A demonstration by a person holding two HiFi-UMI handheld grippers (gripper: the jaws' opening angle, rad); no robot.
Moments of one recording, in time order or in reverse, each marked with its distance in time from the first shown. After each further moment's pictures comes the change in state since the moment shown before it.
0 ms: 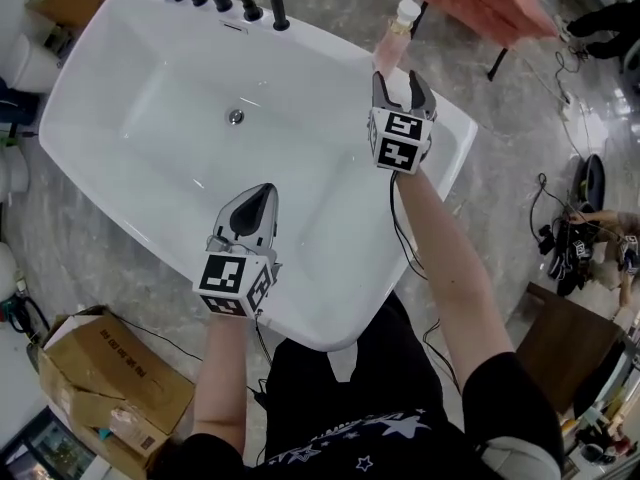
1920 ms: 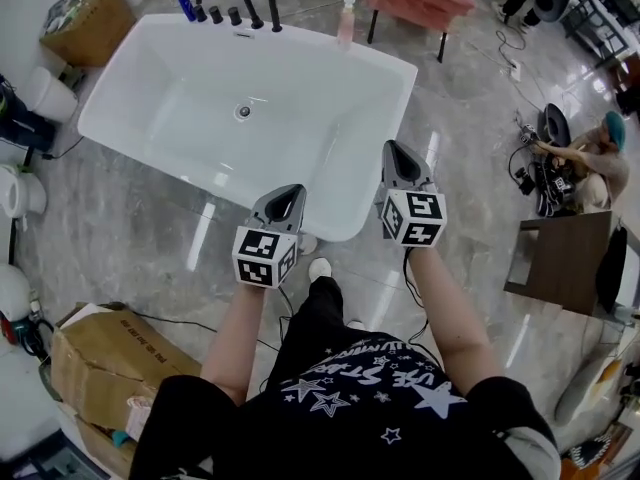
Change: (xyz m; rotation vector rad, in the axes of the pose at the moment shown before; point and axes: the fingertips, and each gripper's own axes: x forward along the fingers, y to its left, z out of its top) left arm -0.310 -0.167 -0.030 0.113 0.013 -0.225; right arm -0.521 0.068 0.057 0.159 -0.061 0.090
